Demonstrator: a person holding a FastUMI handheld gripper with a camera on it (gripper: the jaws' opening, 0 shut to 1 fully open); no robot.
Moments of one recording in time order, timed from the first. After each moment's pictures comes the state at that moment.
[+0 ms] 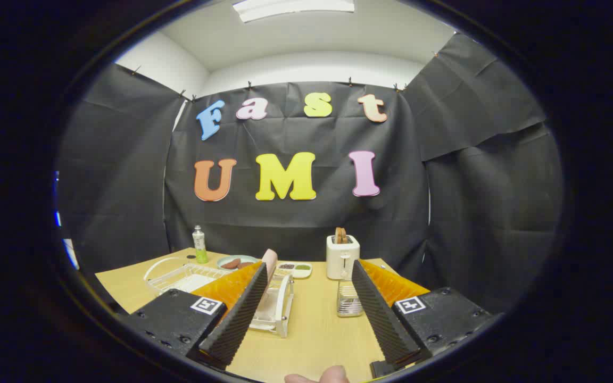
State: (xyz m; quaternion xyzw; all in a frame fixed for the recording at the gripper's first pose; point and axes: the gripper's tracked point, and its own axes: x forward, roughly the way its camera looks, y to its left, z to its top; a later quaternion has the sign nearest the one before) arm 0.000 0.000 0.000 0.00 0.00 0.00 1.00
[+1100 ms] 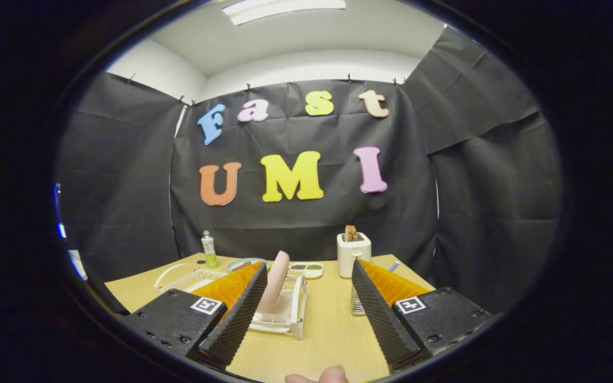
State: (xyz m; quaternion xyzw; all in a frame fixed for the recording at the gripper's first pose) arm 0.010 0.014 0.002 0.02 0.00 0.02 1.00
